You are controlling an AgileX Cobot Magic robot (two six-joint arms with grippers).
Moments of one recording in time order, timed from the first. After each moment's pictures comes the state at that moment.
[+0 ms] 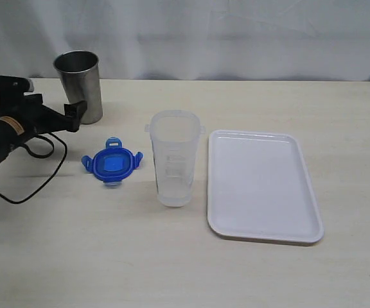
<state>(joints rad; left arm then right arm) 0.00 2.27 -1.01 0.38 -0.91 -0.23 0.00 0.01 0.00 0.01 0.34 -0.03</state>
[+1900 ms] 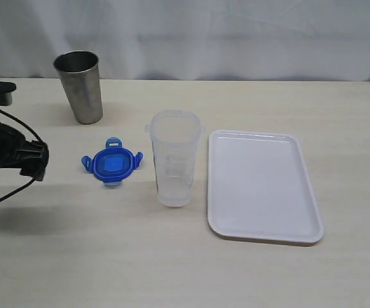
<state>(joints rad) -0.17 1.65 -0.93 0.10 0.68 -0.20 0.00 0.01 0.00 0.01 0.34 -0.03</state>
